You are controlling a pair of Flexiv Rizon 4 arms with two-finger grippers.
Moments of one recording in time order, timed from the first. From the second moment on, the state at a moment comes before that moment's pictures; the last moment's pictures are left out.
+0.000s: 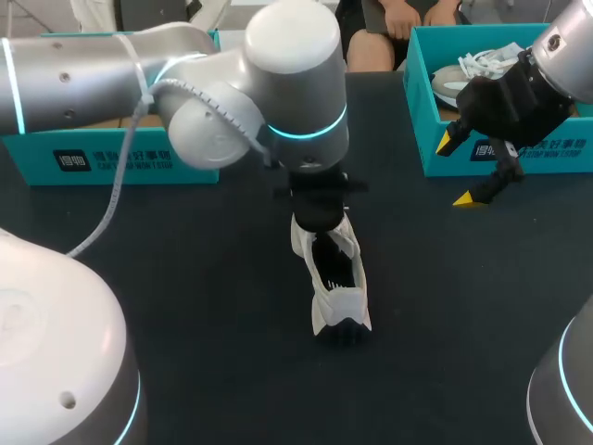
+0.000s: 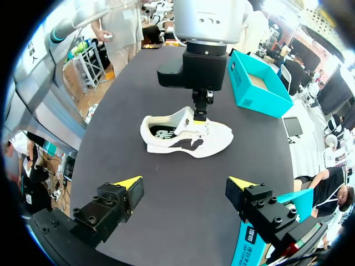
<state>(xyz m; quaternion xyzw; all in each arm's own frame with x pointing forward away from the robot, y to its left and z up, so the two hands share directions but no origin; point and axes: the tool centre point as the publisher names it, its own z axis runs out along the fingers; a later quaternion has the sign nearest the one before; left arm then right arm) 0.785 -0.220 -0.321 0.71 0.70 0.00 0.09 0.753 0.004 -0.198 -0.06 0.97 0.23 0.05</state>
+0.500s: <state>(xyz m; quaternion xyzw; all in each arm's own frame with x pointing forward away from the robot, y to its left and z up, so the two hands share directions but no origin) 0.783 -0.224 -0.327 0.72 0.69 0.00 0.09 0.753 0.004 -0.198 -0.06 0.97 0.23 0.05</state>
